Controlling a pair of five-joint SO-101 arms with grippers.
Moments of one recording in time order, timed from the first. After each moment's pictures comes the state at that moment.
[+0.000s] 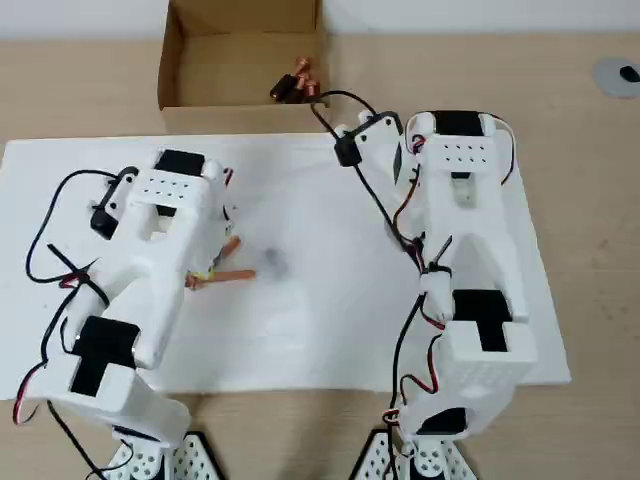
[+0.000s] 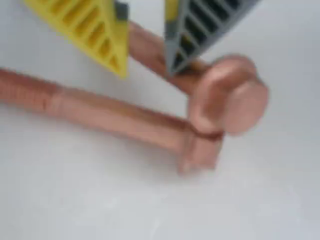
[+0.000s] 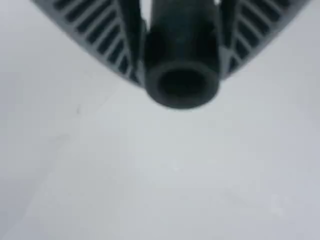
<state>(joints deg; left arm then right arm) 6.9 5.0 13.5 81.4 69.8 -3.3 14.5 -5.1 96.0 27.1</state>
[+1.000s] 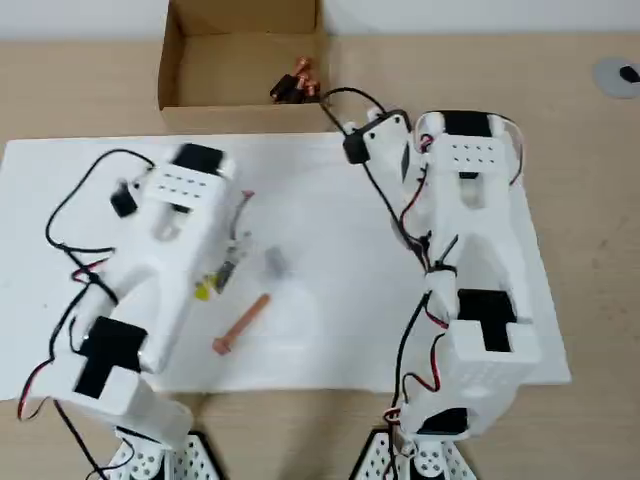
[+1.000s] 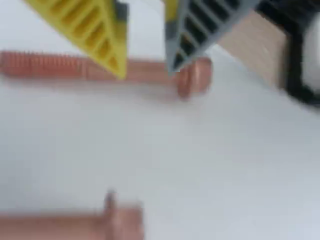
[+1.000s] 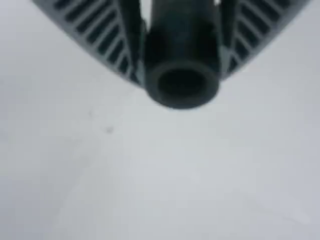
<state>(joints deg) 9.4 5.0 8.8 96.7 44.8 -1.0 14.5 -5.1 95.3 27.1</state>
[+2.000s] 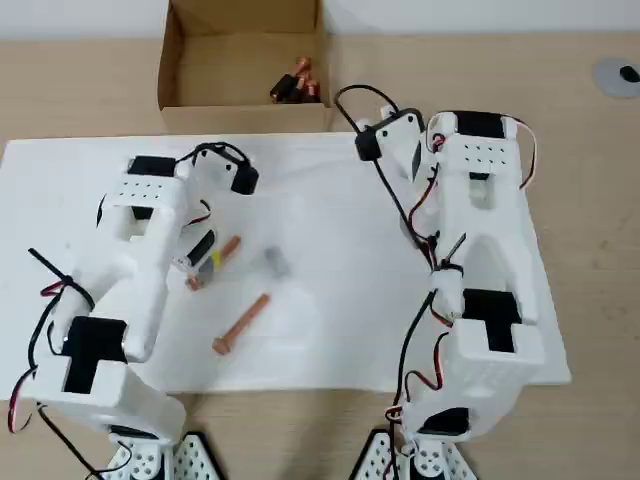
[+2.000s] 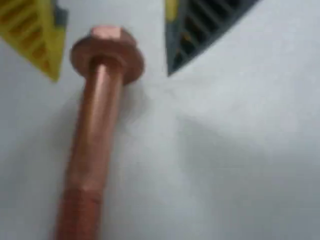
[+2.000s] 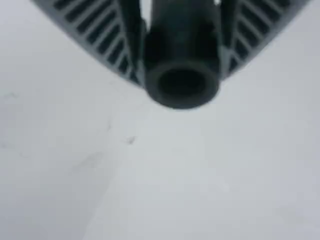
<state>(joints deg) 1.1 5.0 17.9 78.2 -41.9 0.9 14.5 -5.1 94.7 27.1</state>
